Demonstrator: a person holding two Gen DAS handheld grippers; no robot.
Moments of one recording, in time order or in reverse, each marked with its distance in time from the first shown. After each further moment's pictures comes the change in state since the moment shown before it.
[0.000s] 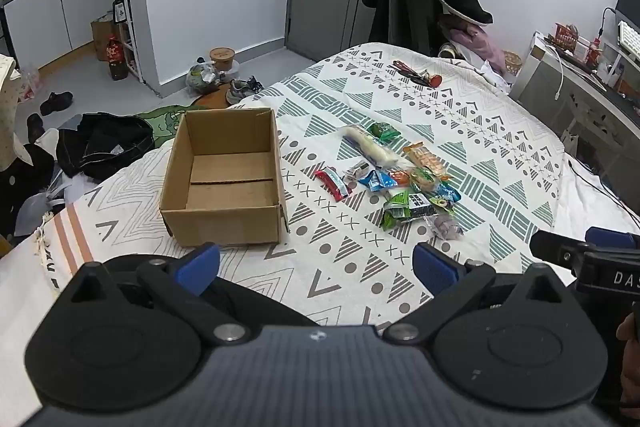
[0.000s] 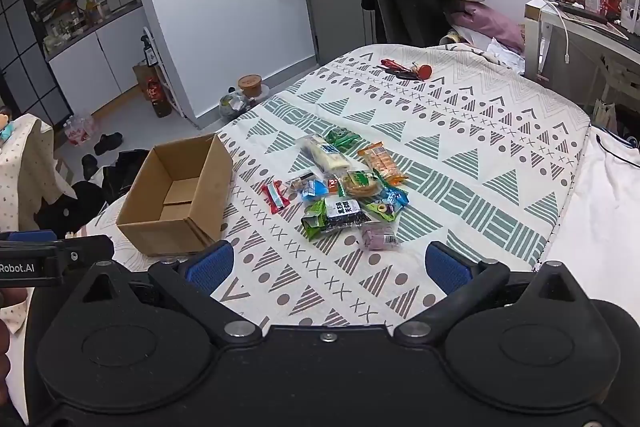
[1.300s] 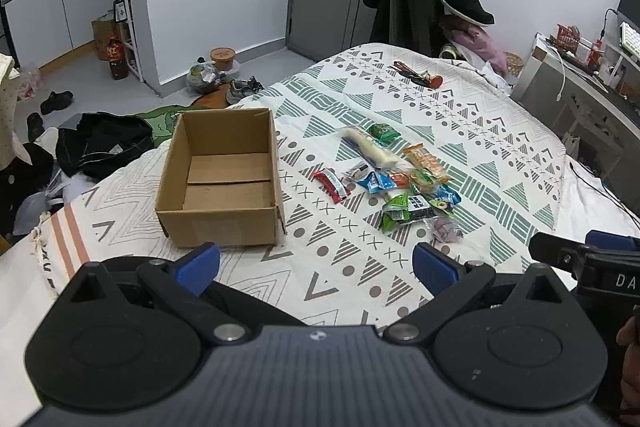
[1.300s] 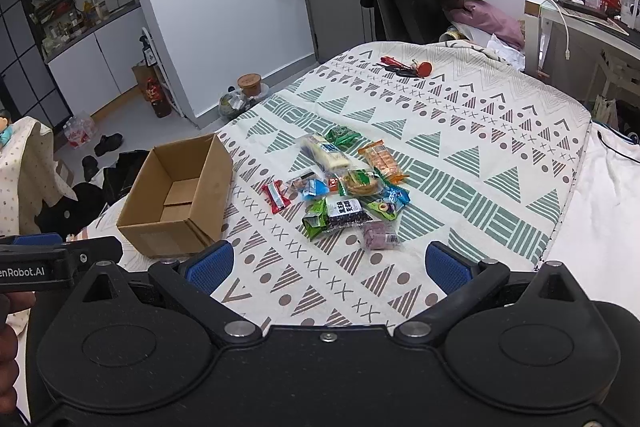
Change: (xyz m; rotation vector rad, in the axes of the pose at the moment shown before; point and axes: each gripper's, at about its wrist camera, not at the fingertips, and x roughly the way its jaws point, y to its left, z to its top) left arm 0.008 -0.006 0.003 -0.009 0.000 0.009; right arm 0.004 0.001 0.002 0.029 0.062 0.006
